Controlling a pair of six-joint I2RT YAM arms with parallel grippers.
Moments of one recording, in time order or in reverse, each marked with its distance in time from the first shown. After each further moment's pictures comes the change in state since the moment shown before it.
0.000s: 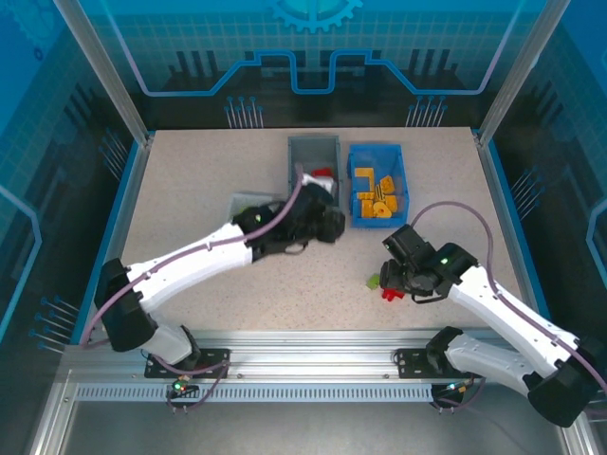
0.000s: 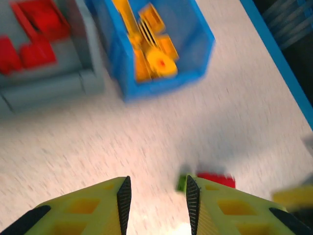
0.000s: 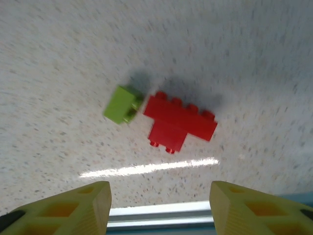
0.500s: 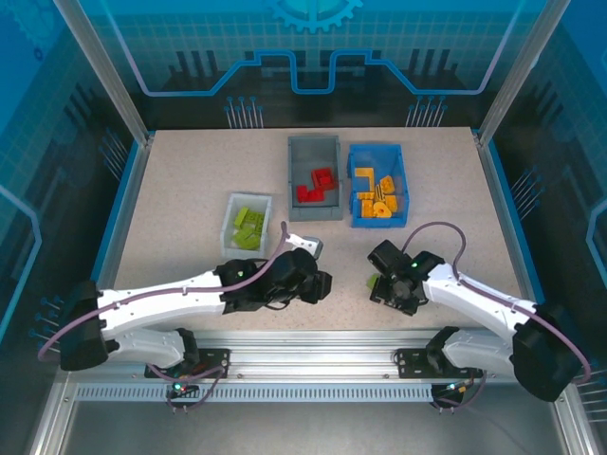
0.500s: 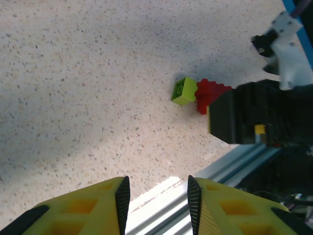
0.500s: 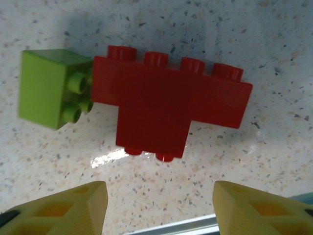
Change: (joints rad) left arm -0.171 -0.257 -0.386 0.082 0.000 -0.180; right arm 0.015 0.167 -0.175 0.212 -0.069 0.217
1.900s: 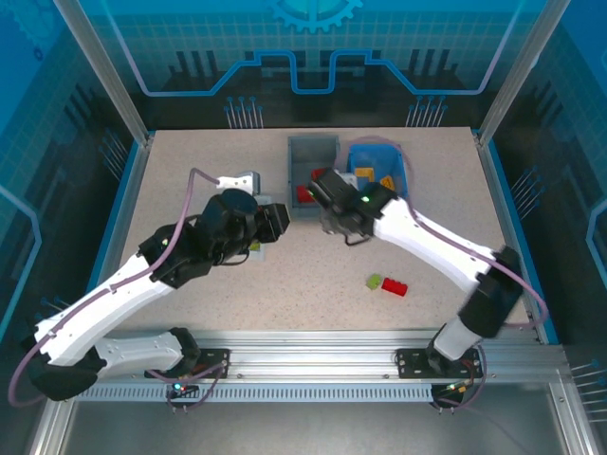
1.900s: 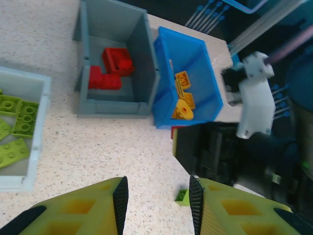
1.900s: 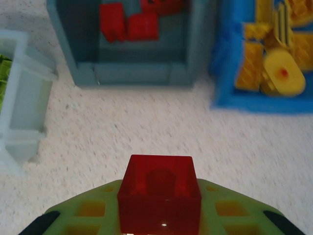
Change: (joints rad) left arm 0.315 -0.132 0.368 -0.299 -0.101 0.013; right arm 0.144 0.537 0.968 -0.109 0.304 -0.399
